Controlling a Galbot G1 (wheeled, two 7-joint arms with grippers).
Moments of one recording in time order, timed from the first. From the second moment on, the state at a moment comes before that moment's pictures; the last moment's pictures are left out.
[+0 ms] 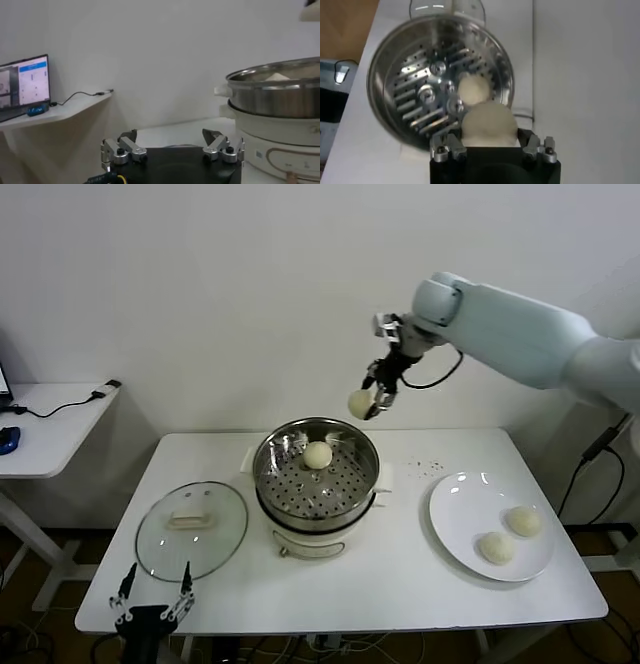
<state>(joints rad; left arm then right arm) 1.87 -1.56 -0.69 -2.12 0.07 -0.13 -0.06 0.73 1.31 -1.48 0.83 0.78 -0.25 -1.13</state>
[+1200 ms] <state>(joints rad) 1.86 -1.56 -0.70 -2.08 0.09 -0.12 -0.05 0.51 1.53 -1.51 0.76 0.79 -0.28 -1.06</state>
